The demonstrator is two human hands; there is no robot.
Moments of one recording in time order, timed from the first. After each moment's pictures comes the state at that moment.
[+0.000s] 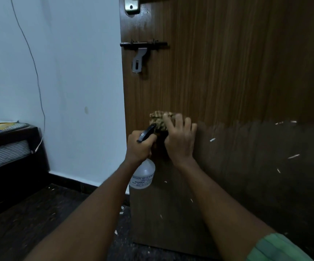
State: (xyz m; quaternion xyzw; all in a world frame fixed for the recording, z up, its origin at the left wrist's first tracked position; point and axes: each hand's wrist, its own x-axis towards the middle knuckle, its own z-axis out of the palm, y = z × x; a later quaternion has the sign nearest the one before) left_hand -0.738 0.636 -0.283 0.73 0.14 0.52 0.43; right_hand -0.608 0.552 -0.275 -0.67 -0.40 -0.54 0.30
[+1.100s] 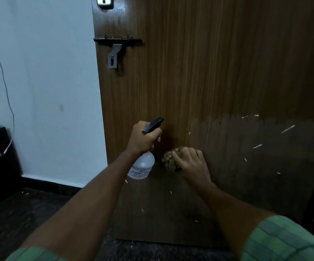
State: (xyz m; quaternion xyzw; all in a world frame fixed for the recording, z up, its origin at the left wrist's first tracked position) left_hand -0.695 0.586 -0.258 0.80 0.06 0.43 0.41; right_hand -0.514 0.445 -0.380 -0.66 -0.50 -0.54 0.09
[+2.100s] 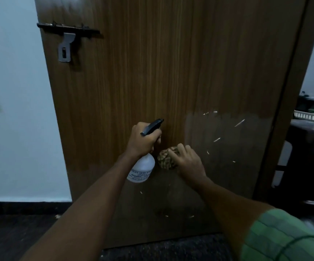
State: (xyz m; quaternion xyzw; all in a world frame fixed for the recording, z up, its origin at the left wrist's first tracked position) left_hand -0.630 0.525 -0.261 0.80 -0.01 0.38 0.46; right_hand -0.482 0.371 -0.368 -0.72 -0.48 -0.49 0.10
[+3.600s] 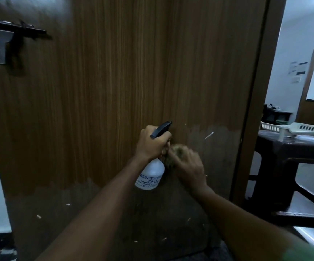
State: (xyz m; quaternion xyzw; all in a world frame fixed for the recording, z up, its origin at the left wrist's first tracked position) left_hand -0.527 0.430 -0.239 0.79 -0.04 0.37 0.49; right_hand -0.403 0.290 -0.348 -0.71 -0.42 -0.55 0.12
